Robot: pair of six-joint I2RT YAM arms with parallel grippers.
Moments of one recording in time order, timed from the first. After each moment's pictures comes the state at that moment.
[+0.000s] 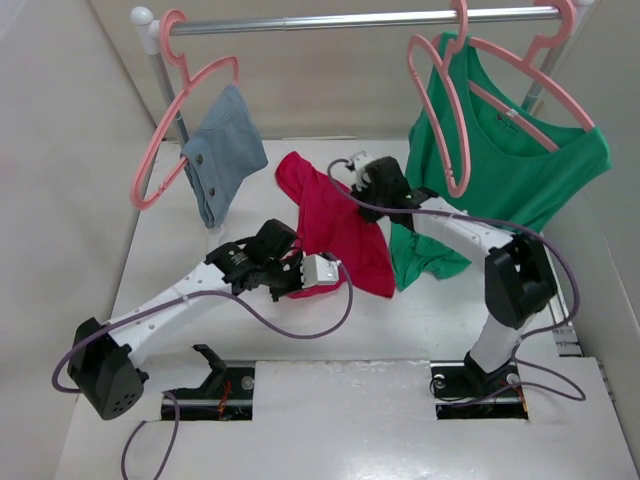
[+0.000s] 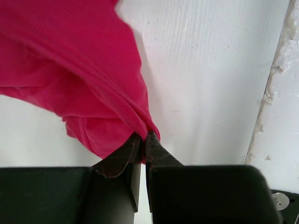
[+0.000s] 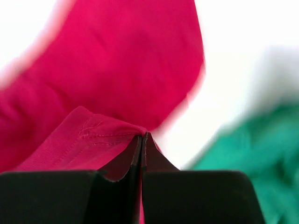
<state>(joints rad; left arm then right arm) -0.75 1.17 0.91 -0.75 0.31 0.67 0.54 1.71 1.26 -0.32 0.01 -0.02</state>
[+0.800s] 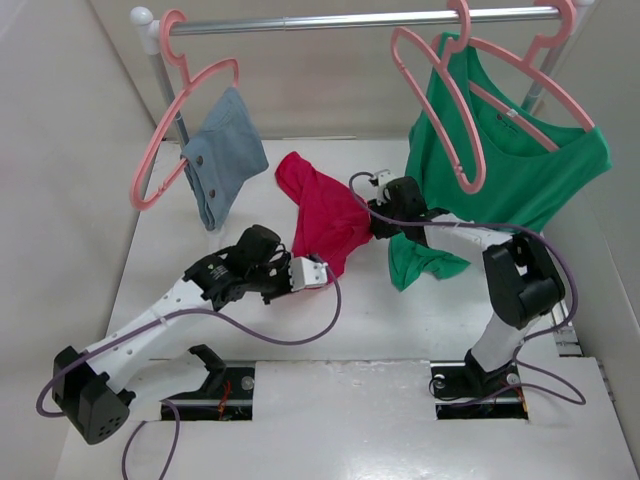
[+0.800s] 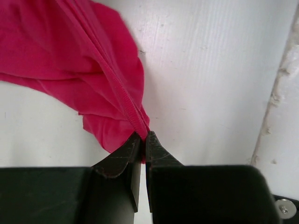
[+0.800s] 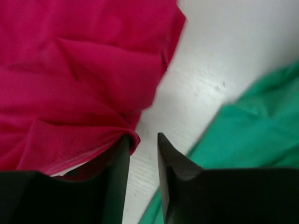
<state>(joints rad) -0.72 0.99 0.84 -0.74 0.32 0.68 0.47 1.73 1.07 -0.06 -0.08 0.05</state>
